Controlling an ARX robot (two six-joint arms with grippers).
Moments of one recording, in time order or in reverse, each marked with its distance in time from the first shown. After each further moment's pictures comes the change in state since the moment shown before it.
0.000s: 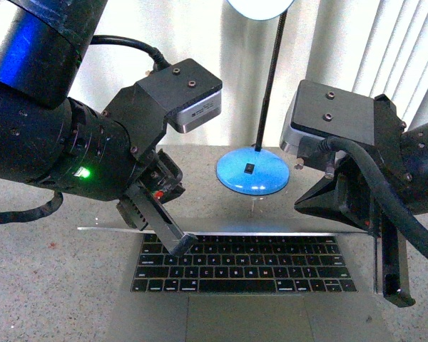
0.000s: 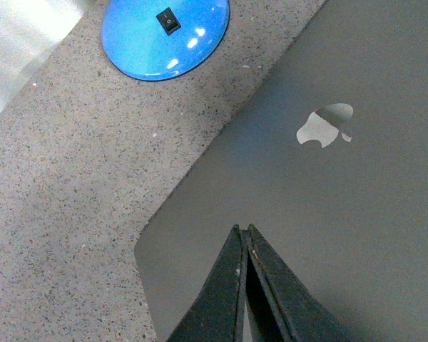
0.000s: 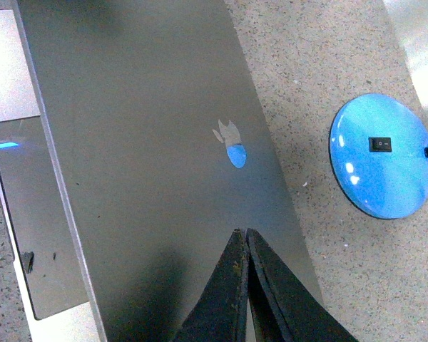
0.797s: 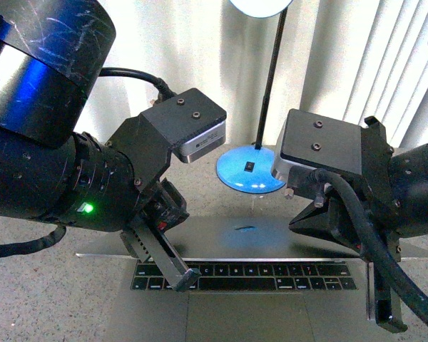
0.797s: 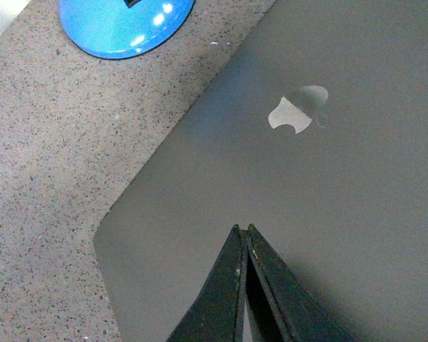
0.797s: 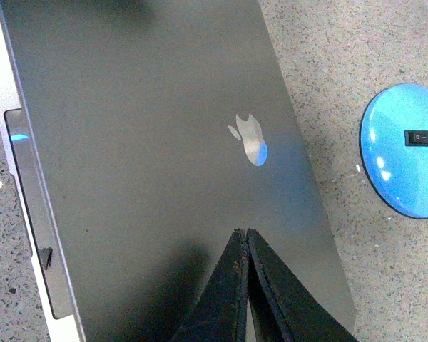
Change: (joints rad) left arm -0.021 0.014 -0.058 0.036 0.020 -0.022; right arm 0.019 0.030 -0.032 0.025 0.006 0.002
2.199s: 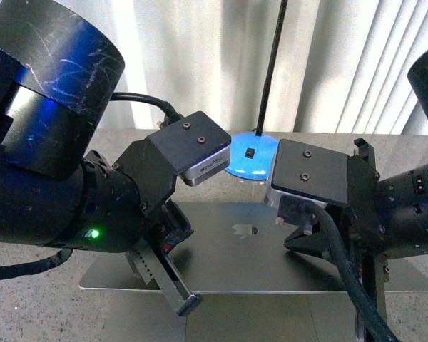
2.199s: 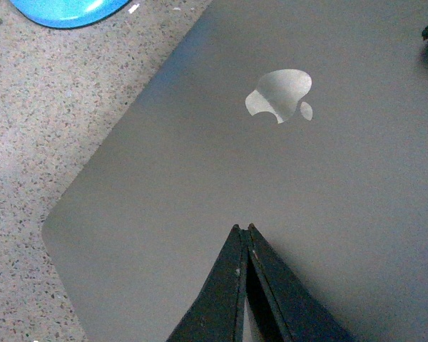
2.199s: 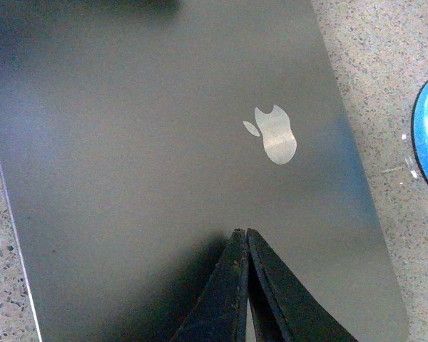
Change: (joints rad) left arm -0.018 0.050 -0.051 0.055 0.021 -0.006; right arm 0.016 0.073 -0.047 0.063 0.000 0.008
